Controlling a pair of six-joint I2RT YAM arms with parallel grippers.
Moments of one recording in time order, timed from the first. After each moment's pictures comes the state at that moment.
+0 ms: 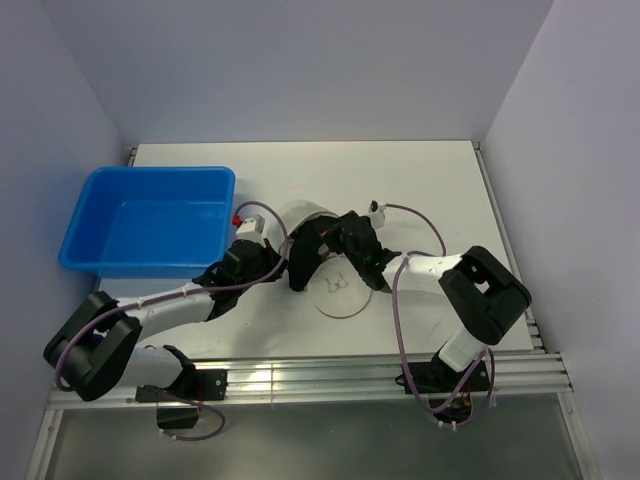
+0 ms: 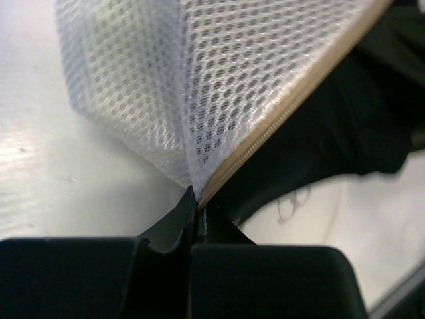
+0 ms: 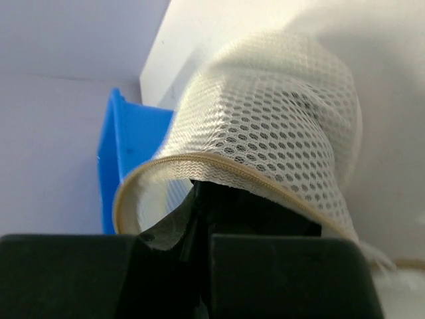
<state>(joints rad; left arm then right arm) -0.69 1.34 0.49 0.37 -0.15 -0.69 0.71 1.61 0.69 0.56 0.32 1.31</state>
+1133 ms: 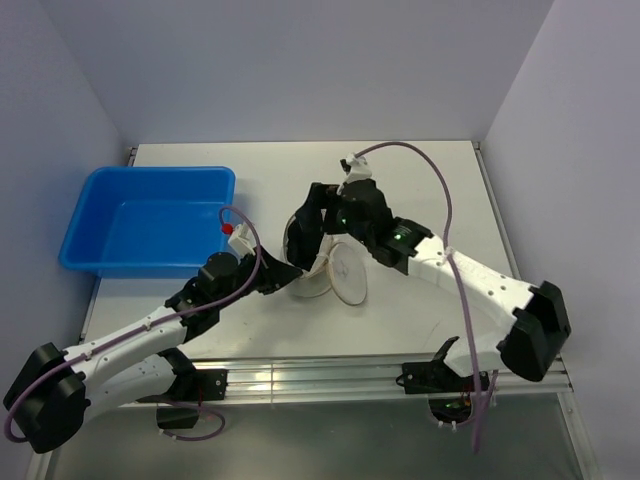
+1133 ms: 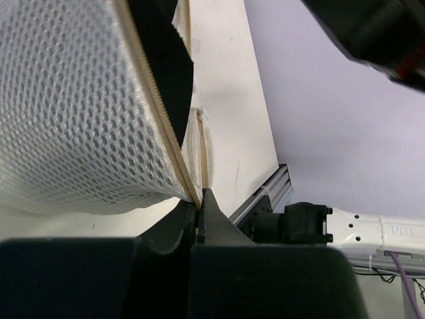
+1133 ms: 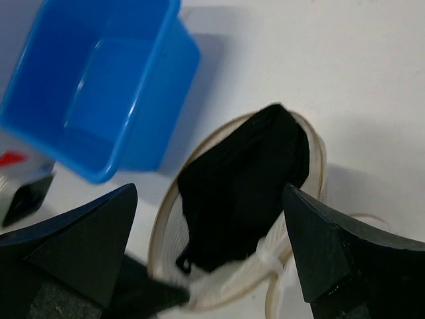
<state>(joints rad) -0.76 0.96 0.42 0.29 0.11 -1.00 0.78 1.36 1.11 -0.16 0.21 0.61</state>
